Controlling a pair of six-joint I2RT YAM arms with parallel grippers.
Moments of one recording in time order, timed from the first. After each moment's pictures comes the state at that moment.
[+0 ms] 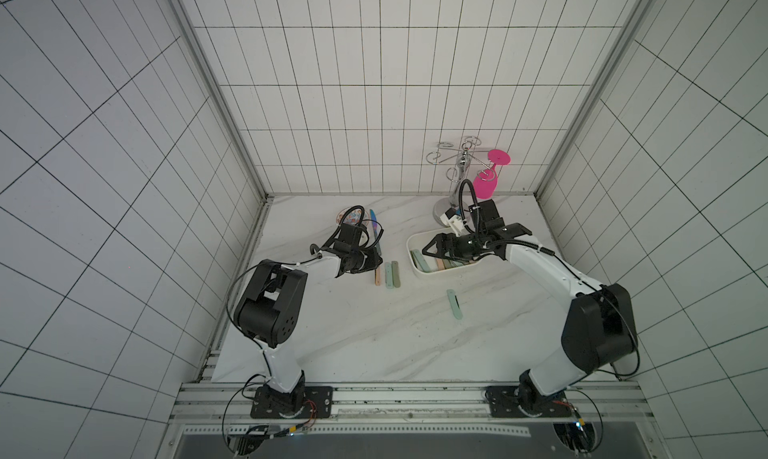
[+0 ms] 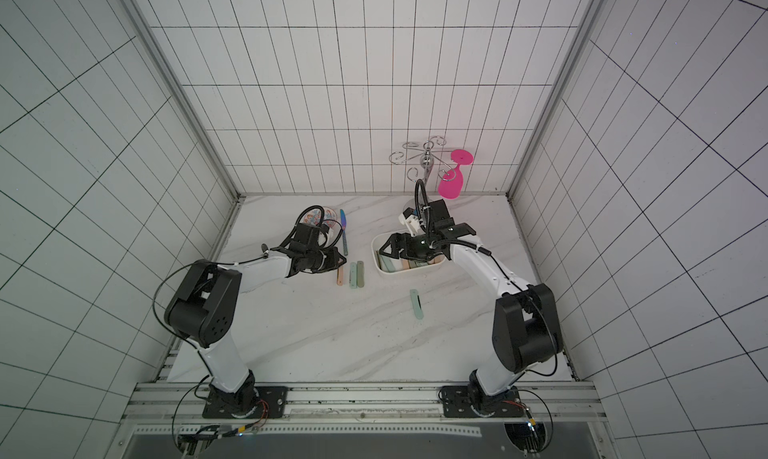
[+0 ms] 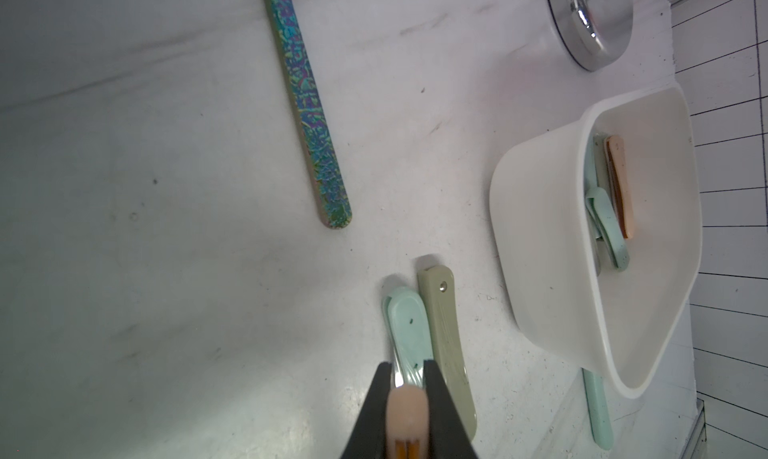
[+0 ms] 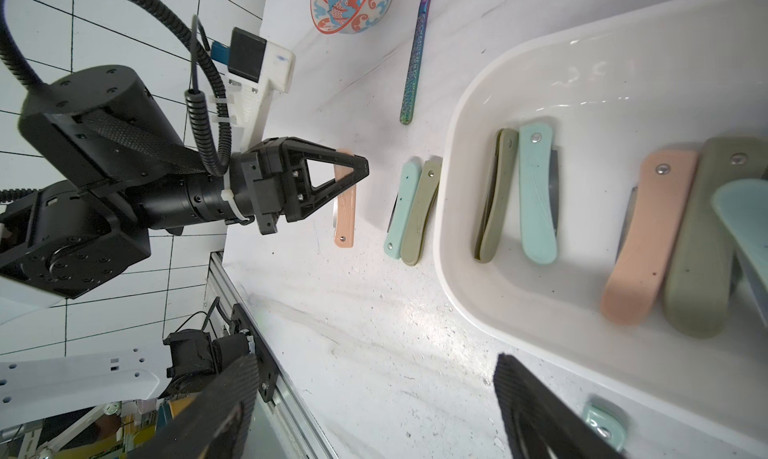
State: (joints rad) left arm -0.36 1.81 1.03 -0.11 0.38 -0.52; right arm 0.33 1.61 1.27 -0.61 -0.68 0.30
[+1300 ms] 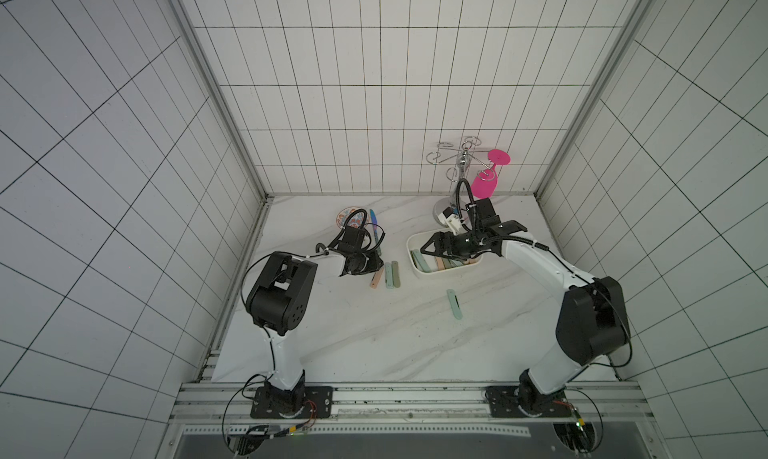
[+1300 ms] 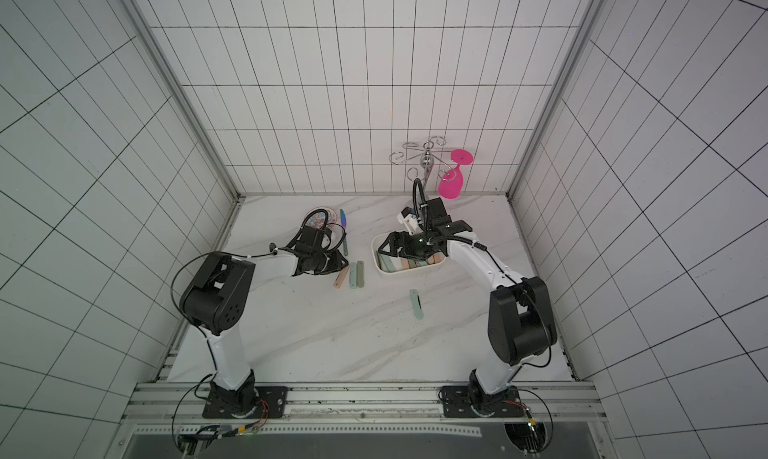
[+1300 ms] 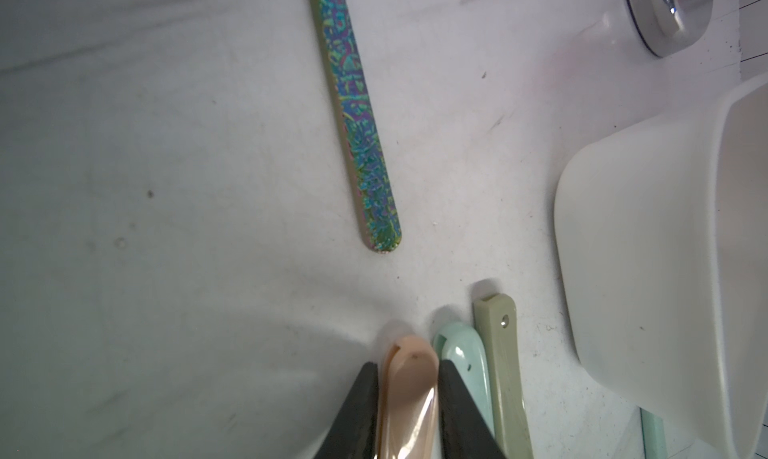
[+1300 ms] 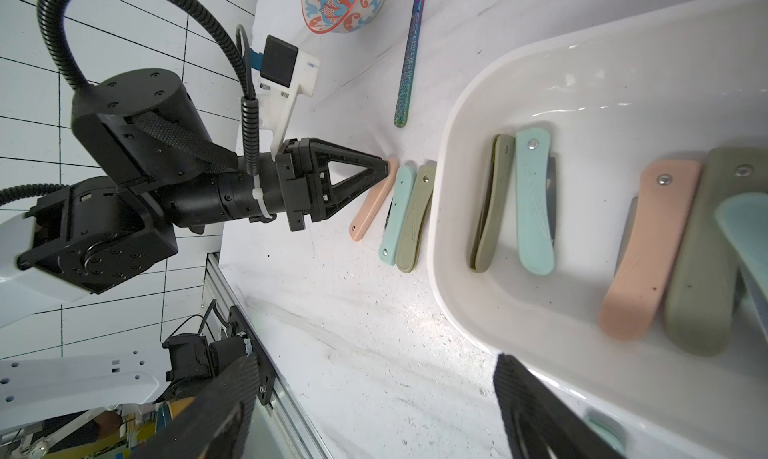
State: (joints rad) left arm -0.36 1.91 1.06 -0.08 0.34 -0.51; right arm 0.33 1.65 1.30 -0.61 -0.68 0.30
